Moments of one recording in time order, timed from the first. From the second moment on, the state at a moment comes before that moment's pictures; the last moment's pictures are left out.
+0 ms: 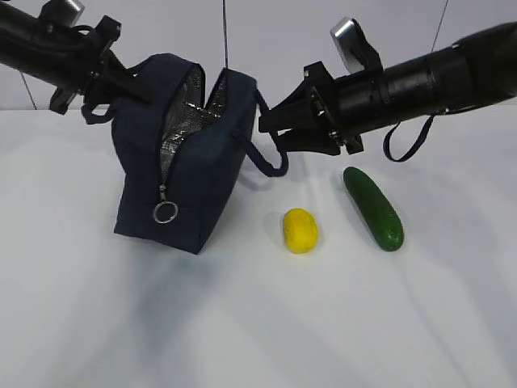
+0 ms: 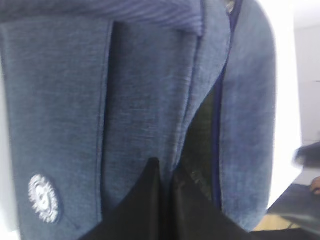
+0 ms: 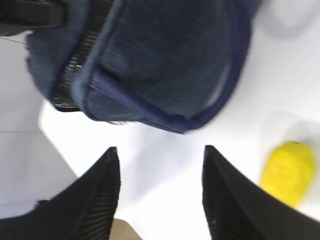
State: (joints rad) left arm -0.07 2.01 -1.60 -1.04 1.03 0.41; right arm 0.16 2.01 -1.40 1.39 1.05 -0.84
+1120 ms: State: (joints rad) left arm -0.03 2.01 -1.60 -0.87 1.12 0.35; right arm 0.19 2.03 -1.75 0.11 1.19 0.04
